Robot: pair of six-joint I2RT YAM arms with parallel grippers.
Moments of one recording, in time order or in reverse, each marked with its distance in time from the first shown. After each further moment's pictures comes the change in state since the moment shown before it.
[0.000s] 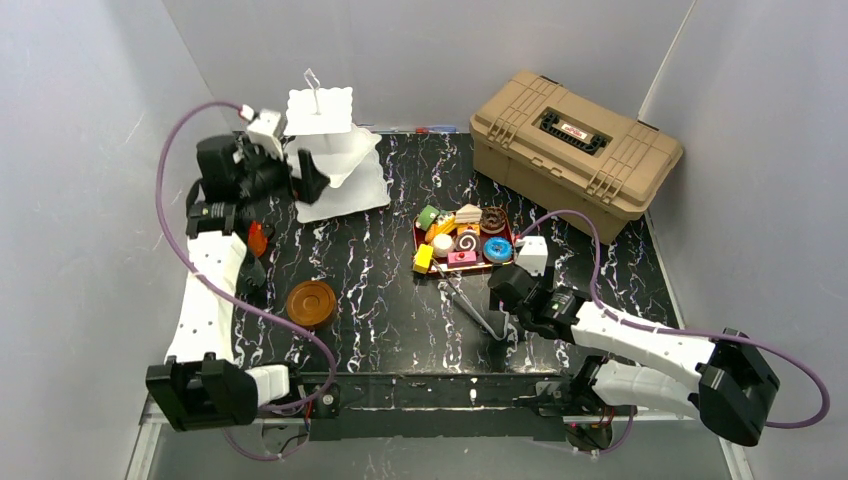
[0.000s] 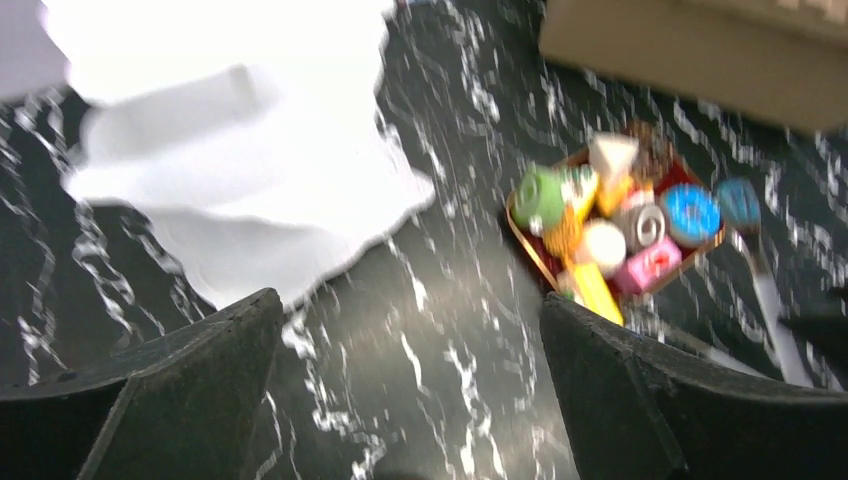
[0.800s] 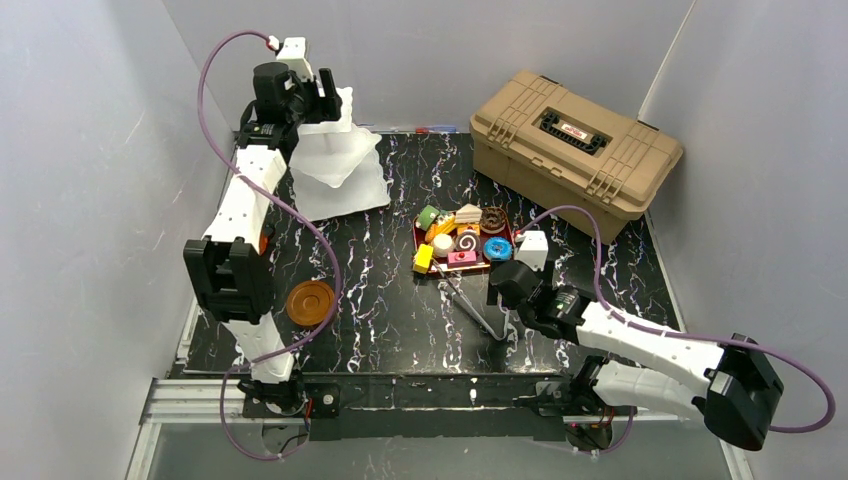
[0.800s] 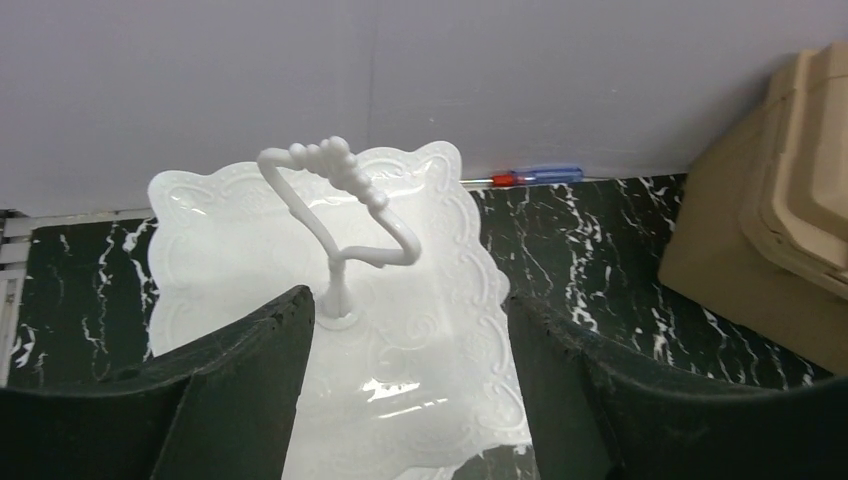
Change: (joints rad) left arm -0.172 0.625 0.632 0.202 -0.443 -0.232; right arm 0.001 -0.038 0.008 0.037 -0.003 -0.041
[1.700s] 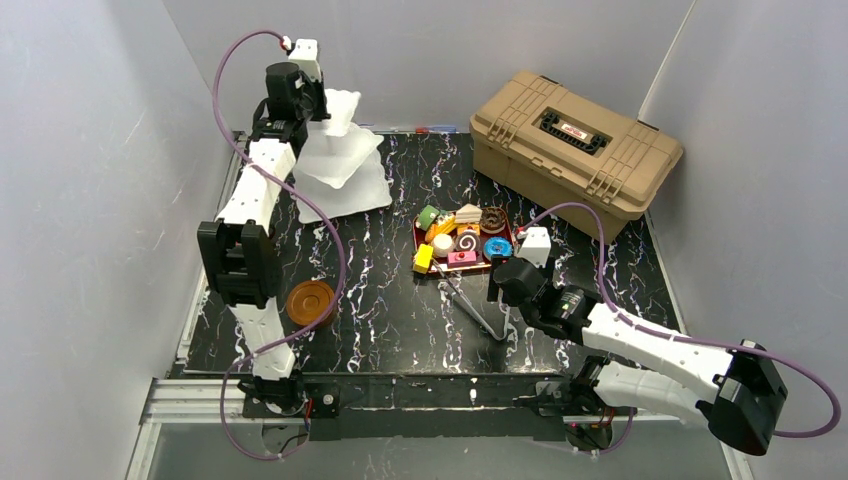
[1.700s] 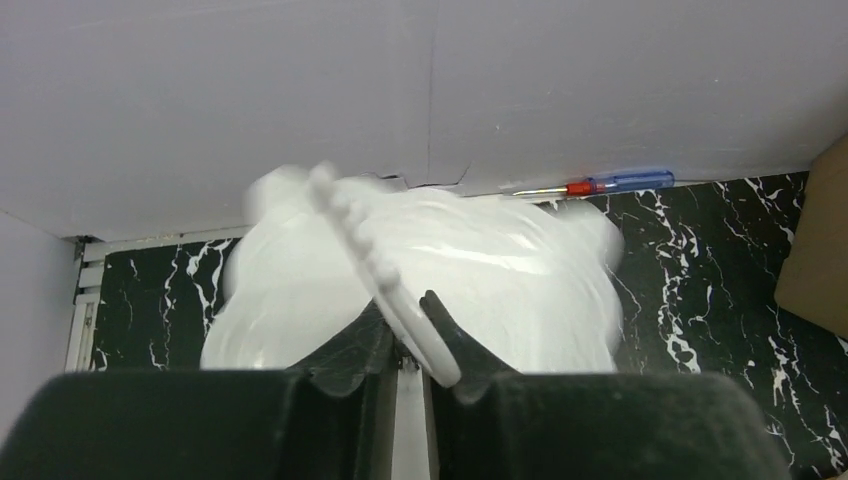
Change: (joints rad) left arm -0.013 0.141 0.076 0.055 -0.099 0.127; right arm 0.000 -0.037 0.024 0.003 0.002 -0.024
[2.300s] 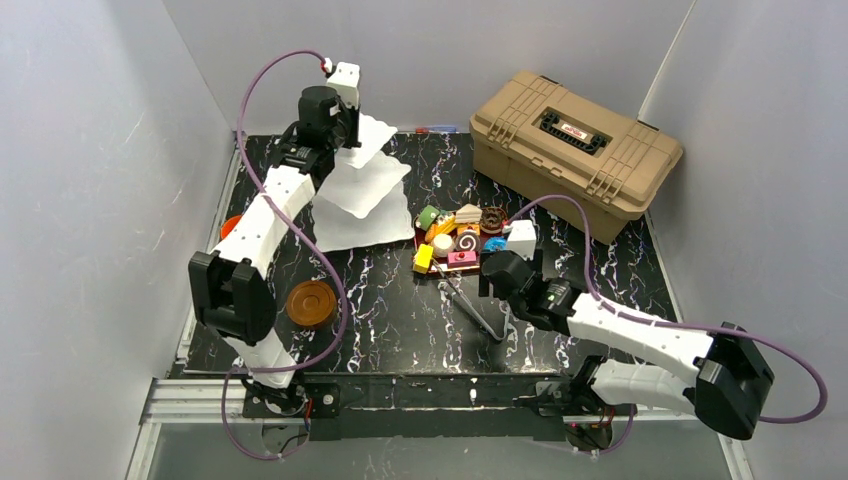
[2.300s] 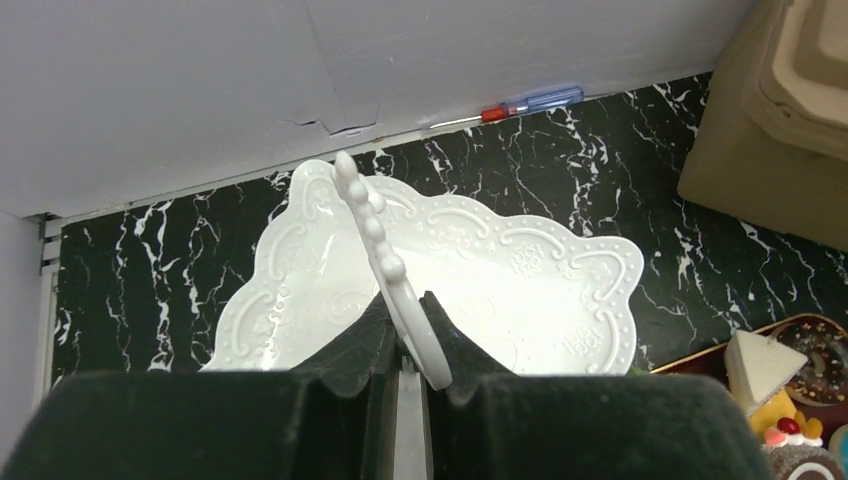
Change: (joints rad) left arm -0.189 -0.234 -0.249 -0.025 -0.135 0.031; right arm 0.000 0.096 0.042 0.052 0.002 -0.058
